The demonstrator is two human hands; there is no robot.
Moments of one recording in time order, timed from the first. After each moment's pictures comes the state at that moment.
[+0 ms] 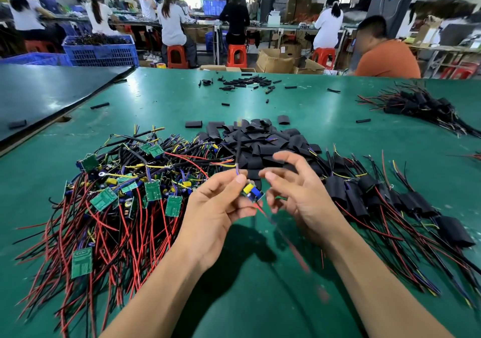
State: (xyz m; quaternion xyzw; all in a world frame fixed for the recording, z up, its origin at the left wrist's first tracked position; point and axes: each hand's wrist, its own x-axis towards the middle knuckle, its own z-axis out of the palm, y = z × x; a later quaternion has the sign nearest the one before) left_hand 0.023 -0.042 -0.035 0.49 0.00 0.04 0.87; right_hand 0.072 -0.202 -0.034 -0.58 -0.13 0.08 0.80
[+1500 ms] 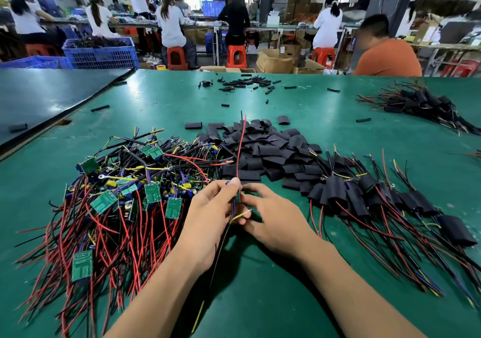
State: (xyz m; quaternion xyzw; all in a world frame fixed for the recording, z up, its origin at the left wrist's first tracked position) left_hand 0.029 -0.041 -0.040 0.54 0.07 0.03 0.84; right_hand 0.071 -0.181 -0.068 -0.94 -0.27 -0.01 0.22
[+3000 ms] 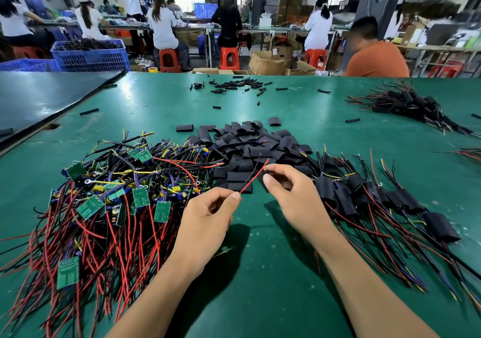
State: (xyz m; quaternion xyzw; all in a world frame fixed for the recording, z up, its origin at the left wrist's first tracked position) left_hand 0.024 -0.043 -0.052 0.76 0.01 0.11 0.64; right_hand 0.079 -0.213 -0.044 -0.81 -0.07 -0.09 0.58
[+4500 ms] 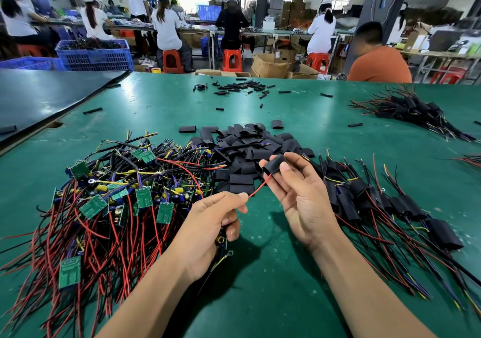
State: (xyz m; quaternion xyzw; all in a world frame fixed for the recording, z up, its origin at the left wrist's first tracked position) left_hand 0.026 -0.041 -0.043 0.60 0.00 -0.04 0.80; right_hand 0.078 -0.199 -0.031 -0.40 -0.06 -0.01 0.92
